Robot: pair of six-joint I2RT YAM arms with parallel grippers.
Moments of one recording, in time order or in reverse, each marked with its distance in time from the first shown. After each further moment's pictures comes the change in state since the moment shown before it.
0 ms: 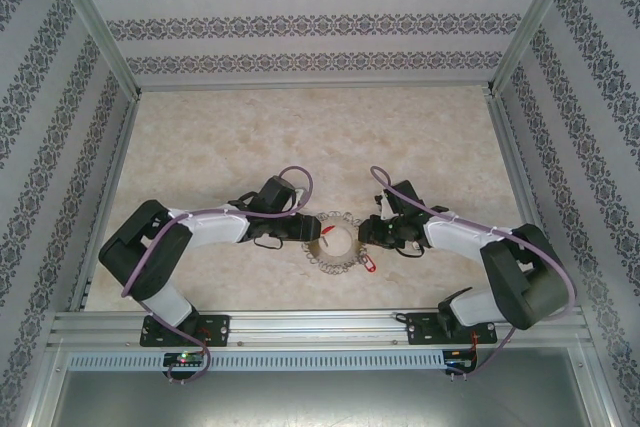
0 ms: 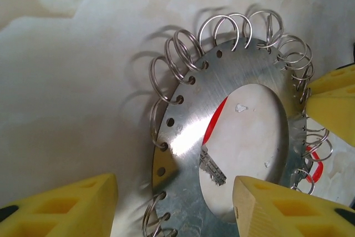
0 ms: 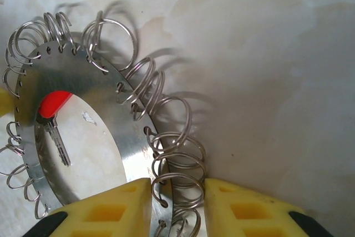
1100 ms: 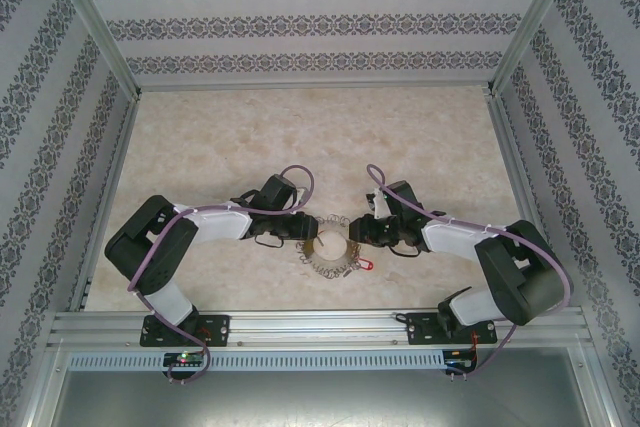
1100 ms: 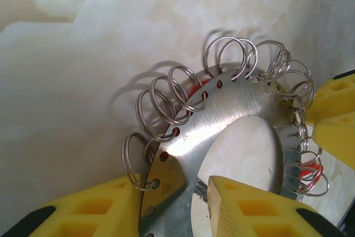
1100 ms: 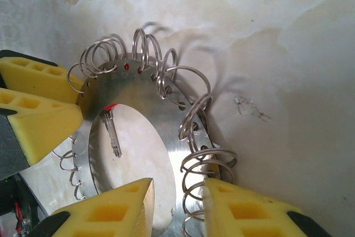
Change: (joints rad) left arm 0.013 0.034 0.021 -0.002 0.028 0.003; right arm 0.013 0.023 -0.047 0.212 -0.146 0.012
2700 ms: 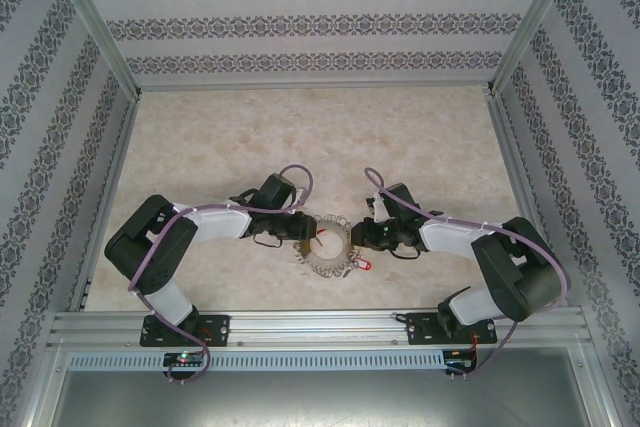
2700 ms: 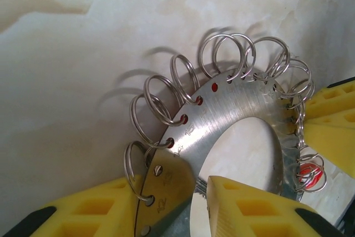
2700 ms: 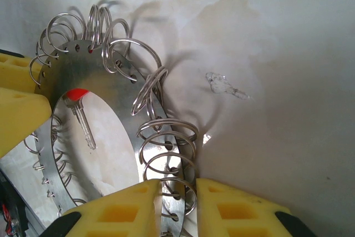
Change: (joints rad) left arm 0.007 0.001 0.006 -0.028 0.011 -0.005; right arm 0.019 0.022 0.005 -0.049 0.028 0.019
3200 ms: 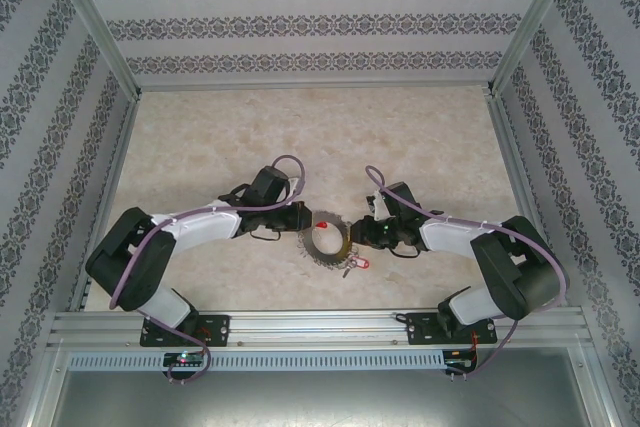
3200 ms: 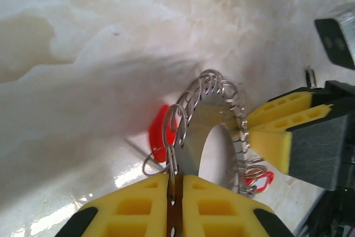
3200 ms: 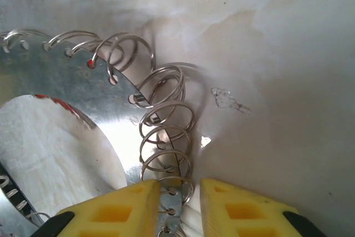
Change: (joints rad) left arm 0.013 -0.132 0.005 -0.016 -0.015 -0.025; right arm -0.013 0.004 0.000 0.027 -0.010 0.003
